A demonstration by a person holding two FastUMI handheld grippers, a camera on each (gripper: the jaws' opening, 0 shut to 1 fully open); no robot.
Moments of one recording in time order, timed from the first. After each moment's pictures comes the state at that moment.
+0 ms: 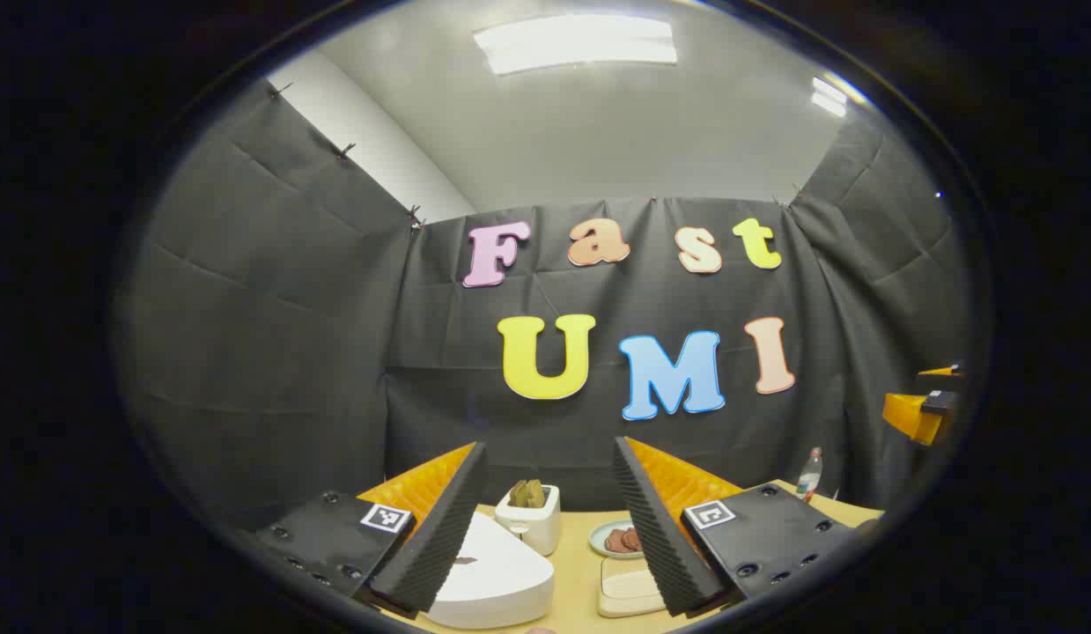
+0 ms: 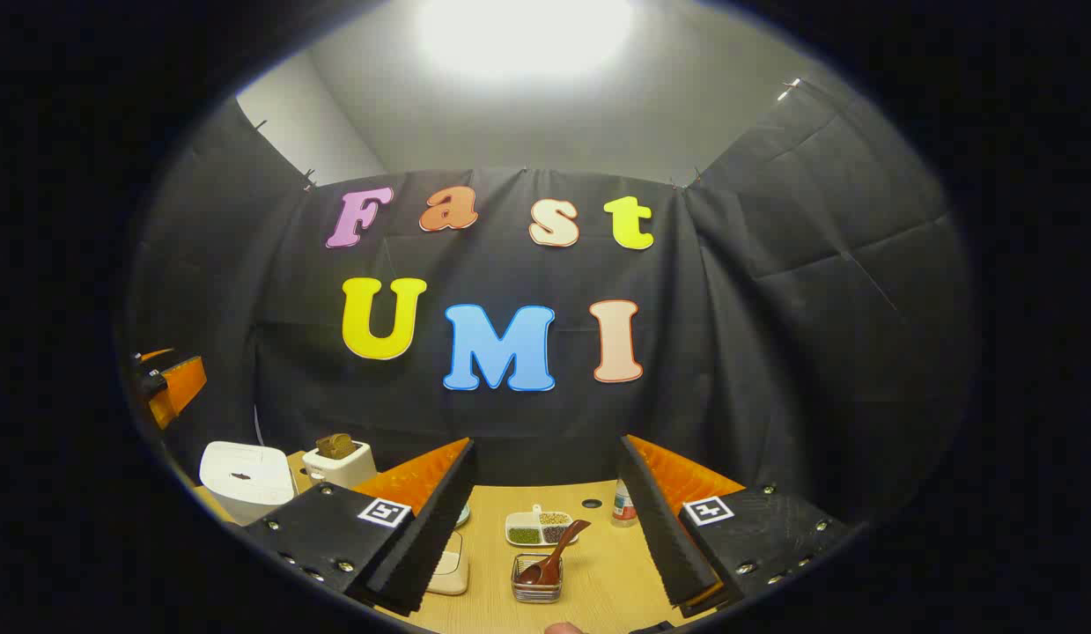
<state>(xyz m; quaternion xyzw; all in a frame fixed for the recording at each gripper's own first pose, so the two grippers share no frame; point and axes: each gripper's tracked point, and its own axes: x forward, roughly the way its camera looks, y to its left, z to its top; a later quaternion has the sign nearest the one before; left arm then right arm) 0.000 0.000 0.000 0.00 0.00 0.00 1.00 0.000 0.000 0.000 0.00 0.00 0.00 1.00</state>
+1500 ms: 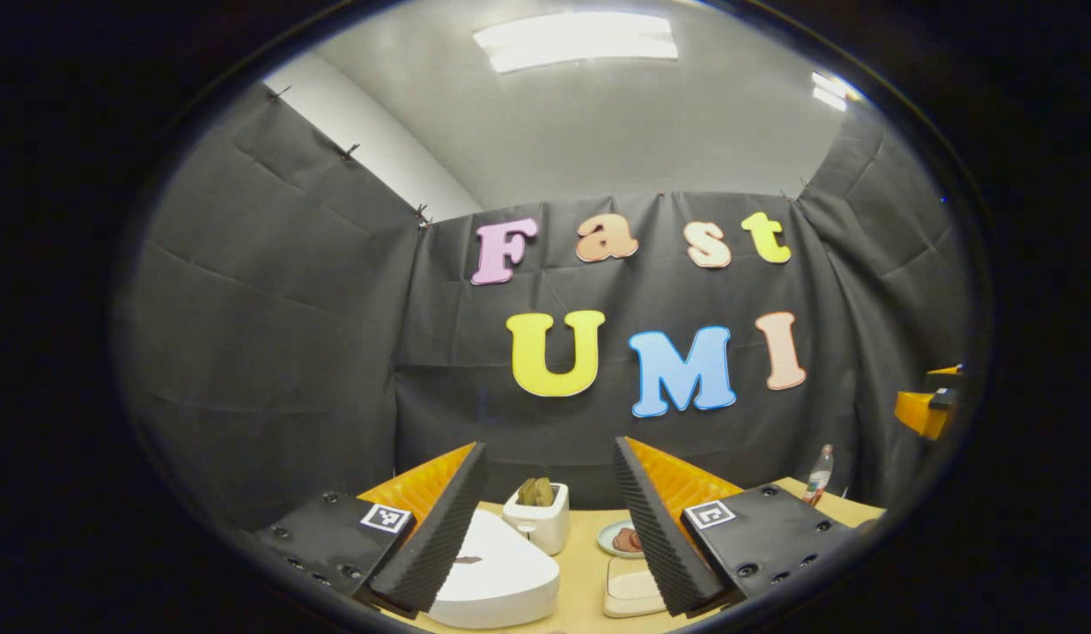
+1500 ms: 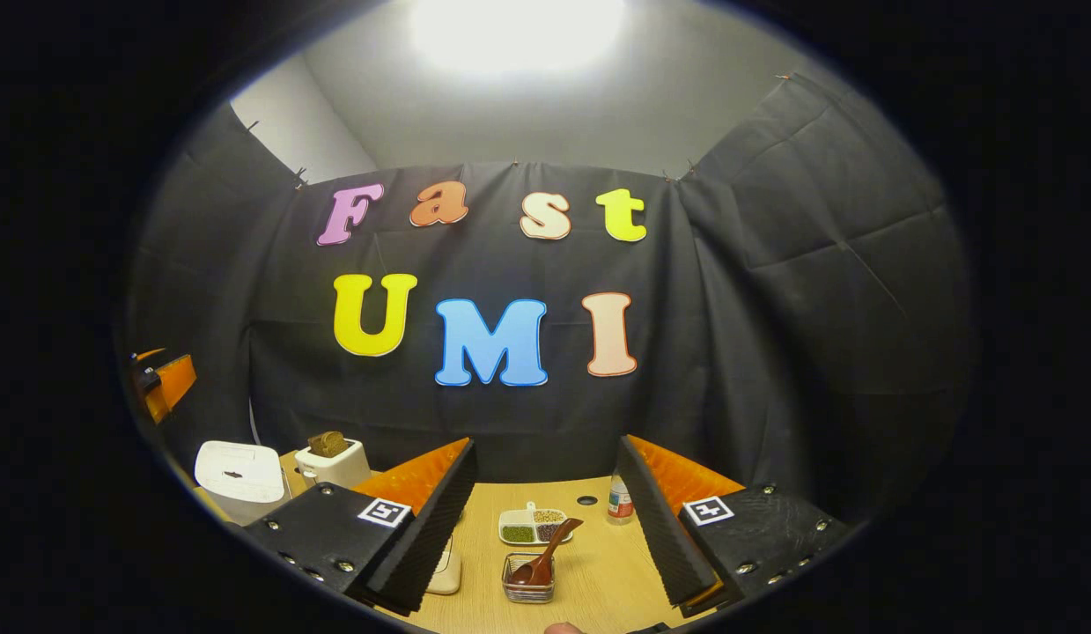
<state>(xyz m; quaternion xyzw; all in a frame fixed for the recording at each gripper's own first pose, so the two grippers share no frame) 0.010 0.004 -0.012 0.00 0.01 0.02 1.00 0.011 -0.013 -0.008 0.00 0.01 0.00 1.00</state>
